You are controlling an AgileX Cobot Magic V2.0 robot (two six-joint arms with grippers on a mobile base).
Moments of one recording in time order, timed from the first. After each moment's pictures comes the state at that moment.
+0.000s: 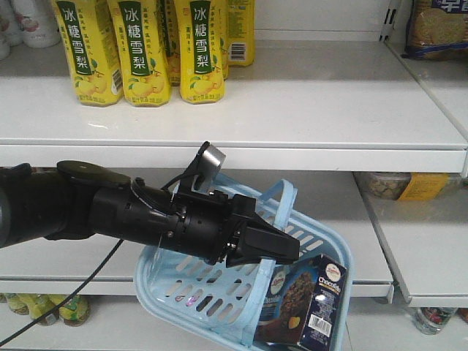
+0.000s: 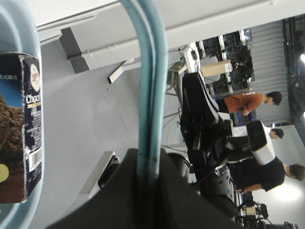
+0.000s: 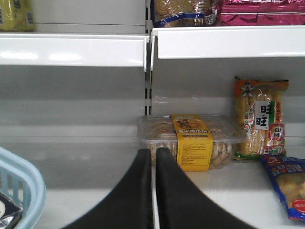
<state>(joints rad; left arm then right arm) -0.50 1.71 -1.04 -1.61 1.06 0.82 -0.06 -0.01 0.03 0.01 0.07 -0.01</state>
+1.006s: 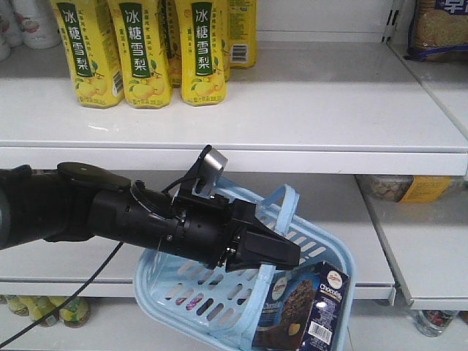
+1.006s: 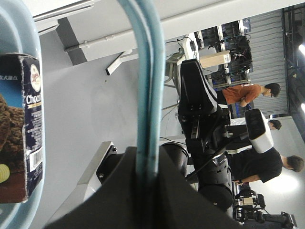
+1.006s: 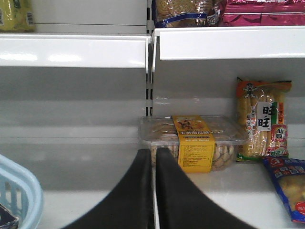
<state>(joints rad) -0.50 1.71 -1.03 -1.60 1.08 0.81 -0.06 -0.01 0.03 0.01 0.07 -0.01</state>
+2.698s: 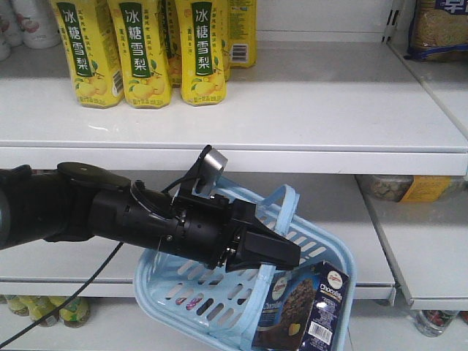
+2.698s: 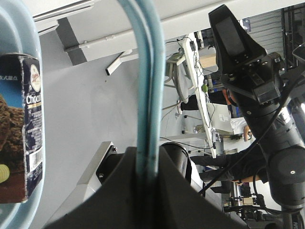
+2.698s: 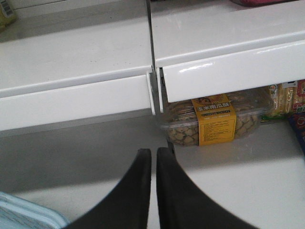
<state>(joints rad) -0.50 1.71 -1.03 -1.60 1.08 0.81 -0.06 0.56 -0.40 0.12 0.21 0.06</state>
